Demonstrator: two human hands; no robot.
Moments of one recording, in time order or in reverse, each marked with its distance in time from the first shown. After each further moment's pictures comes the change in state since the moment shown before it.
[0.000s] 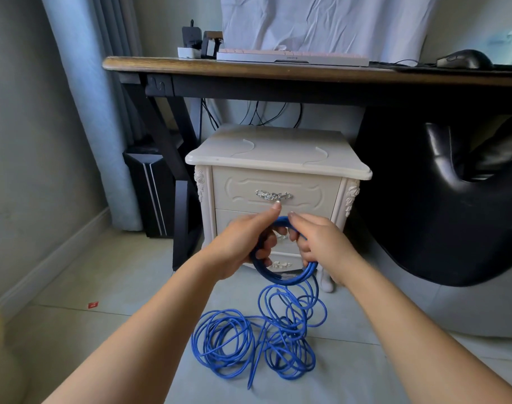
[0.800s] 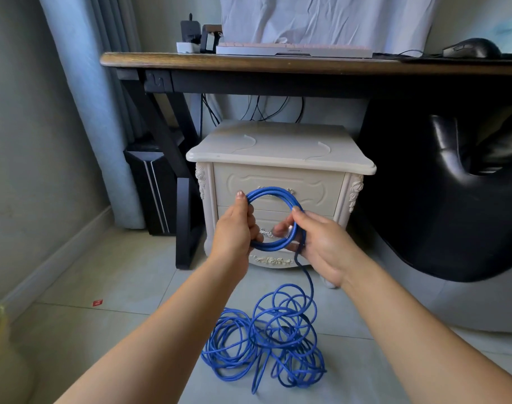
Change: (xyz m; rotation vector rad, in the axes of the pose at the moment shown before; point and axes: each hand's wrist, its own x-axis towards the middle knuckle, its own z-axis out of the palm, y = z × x) left_hand 0.014 -0.011 0.006 -0.442 0.514 0.093; right_hand 0.008 0.013 0.008 0.423 -0.044 0.022
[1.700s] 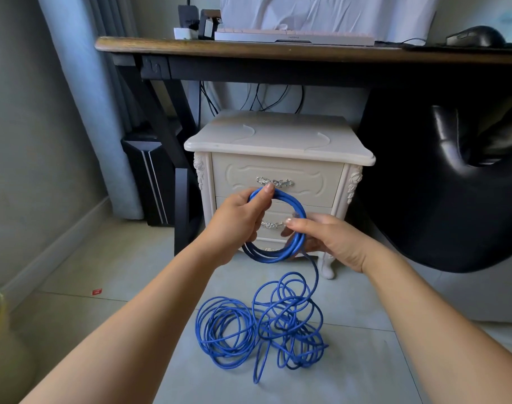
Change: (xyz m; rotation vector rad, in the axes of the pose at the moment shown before) left_hand -0.017 0.020 -0.006 0.442 -0.347 0.155; right_hand -0.013 -0.011 -0.028 -0.456 -0.218 0.090
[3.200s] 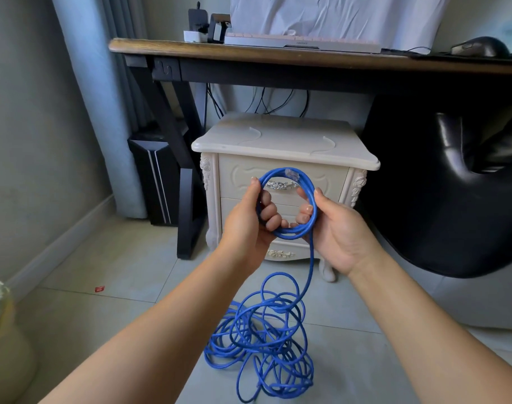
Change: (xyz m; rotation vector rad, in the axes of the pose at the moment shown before) left_hand -0.006 0.001 0.018 -0.770 0.108 -0.136; right_hand 0.010 -0.015 0.024 0.853 0.195 -0.137
